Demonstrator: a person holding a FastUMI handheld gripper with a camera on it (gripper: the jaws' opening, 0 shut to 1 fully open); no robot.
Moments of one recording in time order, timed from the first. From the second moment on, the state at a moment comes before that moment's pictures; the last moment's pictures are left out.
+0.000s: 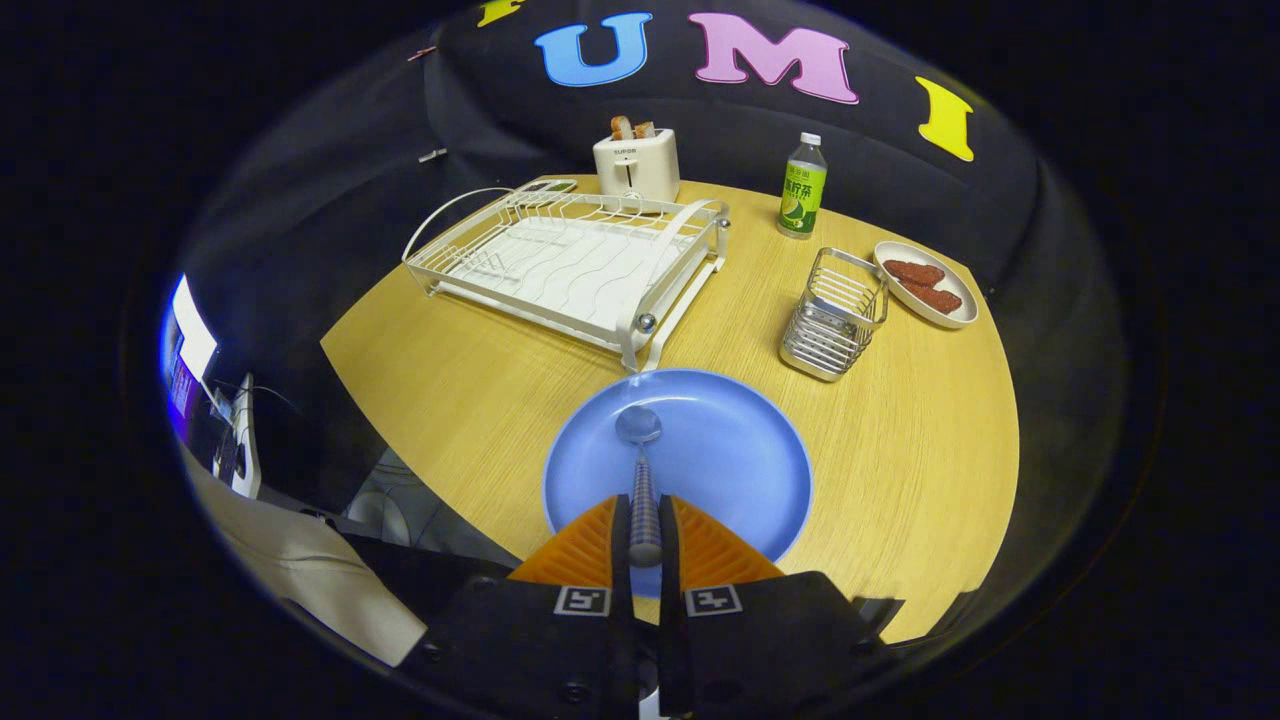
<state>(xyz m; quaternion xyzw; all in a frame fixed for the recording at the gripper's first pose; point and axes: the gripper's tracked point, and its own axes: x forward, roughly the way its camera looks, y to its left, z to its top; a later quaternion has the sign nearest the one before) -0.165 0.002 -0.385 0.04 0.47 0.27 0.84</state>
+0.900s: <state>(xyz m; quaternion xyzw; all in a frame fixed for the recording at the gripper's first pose) -0.147 -0.024 -0.388 0.04 0.46 0.19 0.86</state>
